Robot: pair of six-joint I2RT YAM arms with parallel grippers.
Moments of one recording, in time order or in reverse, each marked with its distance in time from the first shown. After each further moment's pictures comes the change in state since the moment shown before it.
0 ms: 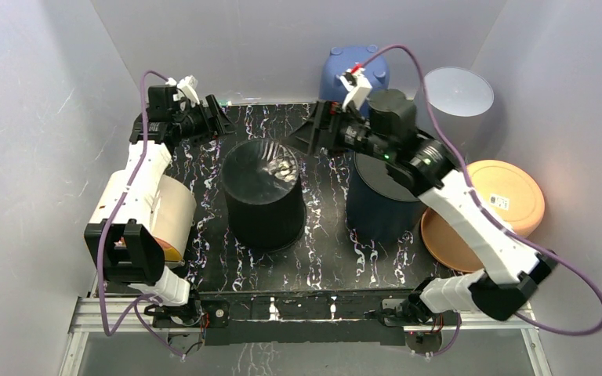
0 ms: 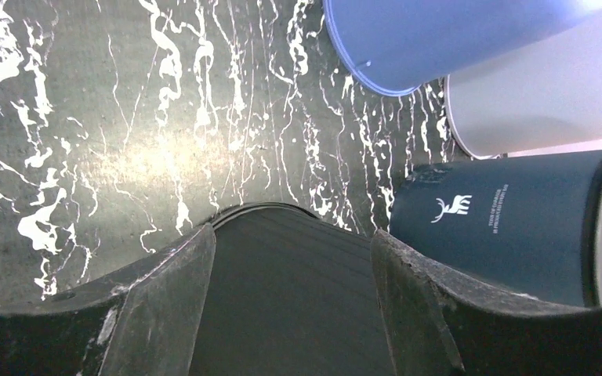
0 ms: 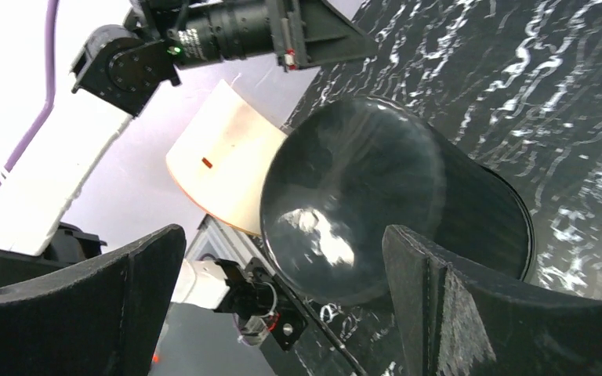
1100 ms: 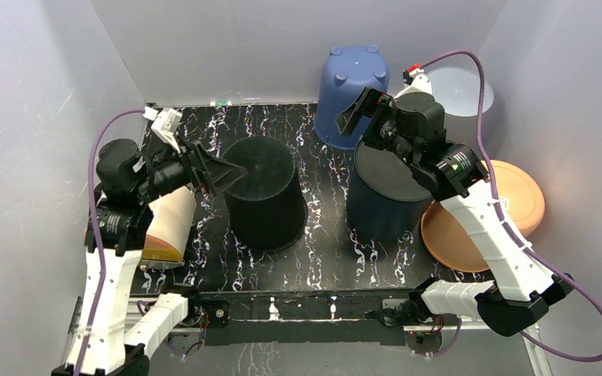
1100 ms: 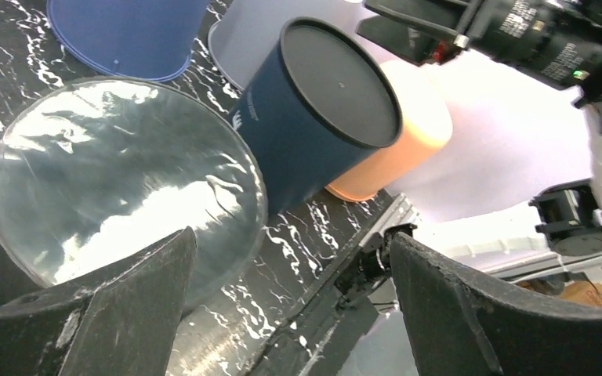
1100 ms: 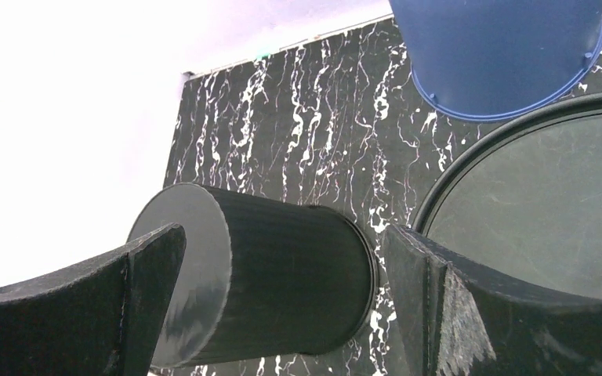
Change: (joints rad) left arm -0.101 -0.678 -0.224 0.033 0.303 -0.089; right arm -0.133 -0.140 -0.047 -0.195 0.475 0.021
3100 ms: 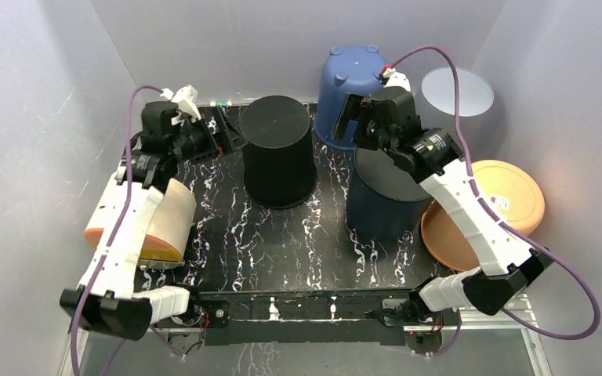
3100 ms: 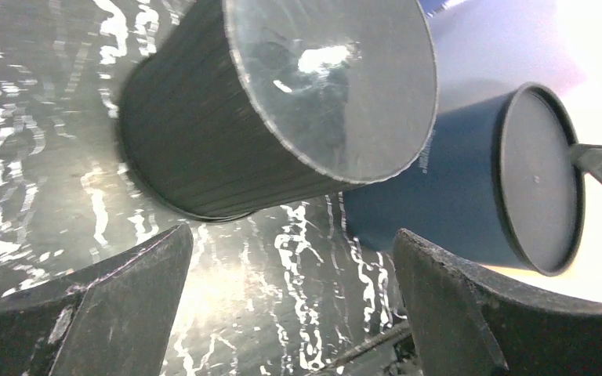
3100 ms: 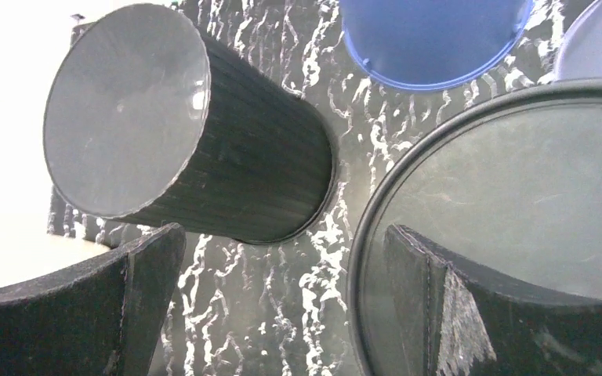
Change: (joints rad) left arm -0.059 0.385 0.141 -0.117 -0.398 -0.023; right arm -0.004 0.124 0.019 -0.100 0.055 -0.072
